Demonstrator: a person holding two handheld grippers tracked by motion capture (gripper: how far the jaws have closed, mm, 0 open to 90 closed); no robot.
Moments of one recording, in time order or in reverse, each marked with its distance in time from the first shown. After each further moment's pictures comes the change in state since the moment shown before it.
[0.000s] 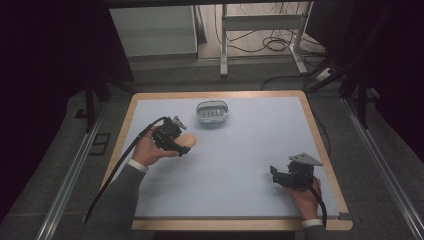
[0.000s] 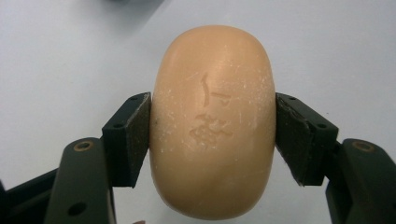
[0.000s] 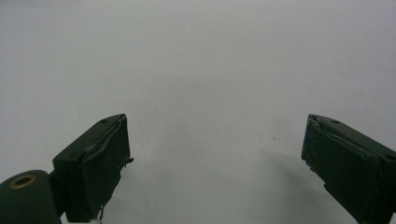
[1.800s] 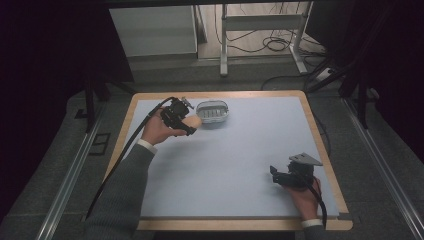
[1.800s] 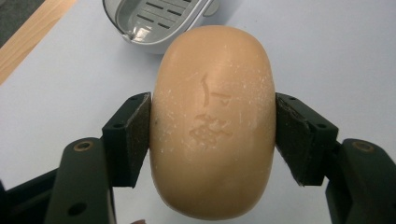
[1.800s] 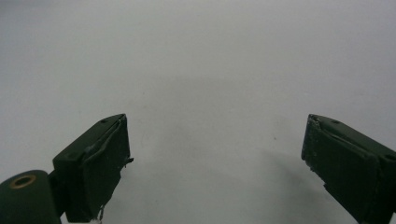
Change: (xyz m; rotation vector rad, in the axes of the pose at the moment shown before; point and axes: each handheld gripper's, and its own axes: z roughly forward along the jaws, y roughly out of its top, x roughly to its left) left arm 0.034 0.053 0.007 -0.006 0.040 -0.016; right arm 0.000 0.000 0.000 0.000 0.001 0.000
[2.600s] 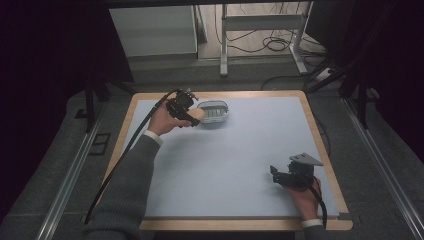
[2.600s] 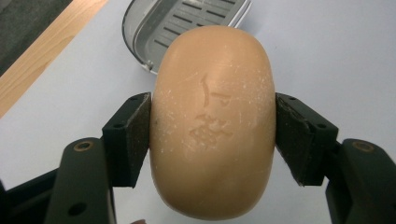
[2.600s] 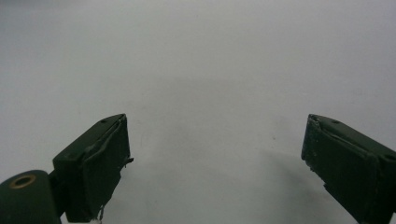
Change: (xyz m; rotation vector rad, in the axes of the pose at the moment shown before) left arm 0.019 0.026 0.014 0.010 0.003 -0.004; right arm -0.001 0.000 0.000 -0.002 0.001 0.005
